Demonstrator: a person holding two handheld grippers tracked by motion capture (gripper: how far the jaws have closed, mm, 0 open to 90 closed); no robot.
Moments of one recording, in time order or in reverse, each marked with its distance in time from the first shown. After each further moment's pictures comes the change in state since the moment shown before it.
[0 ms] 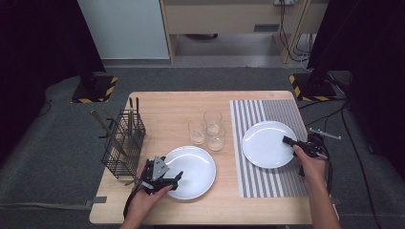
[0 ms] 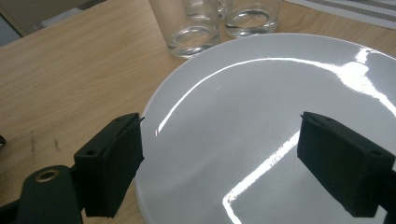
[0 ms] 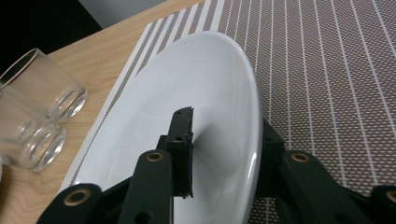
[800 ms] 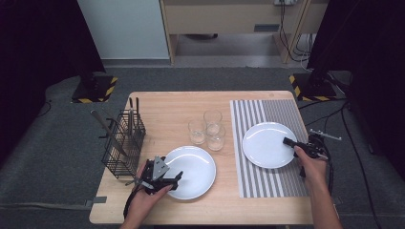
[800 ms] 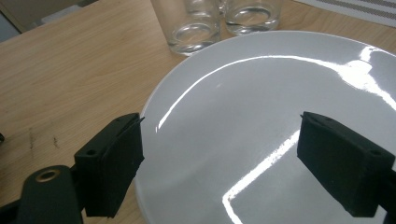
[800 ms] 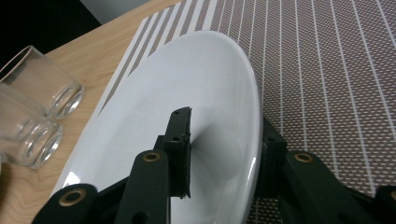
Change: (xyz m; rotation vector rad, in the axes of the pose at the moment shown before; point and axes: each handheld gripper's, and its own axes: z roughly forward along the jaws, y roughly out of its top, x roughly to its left) left arm 0.000 -0.001 0.002 0.009 0.000 -0.005; right arm -0.009 -0.003 0.002 0.021 0.010 0.023
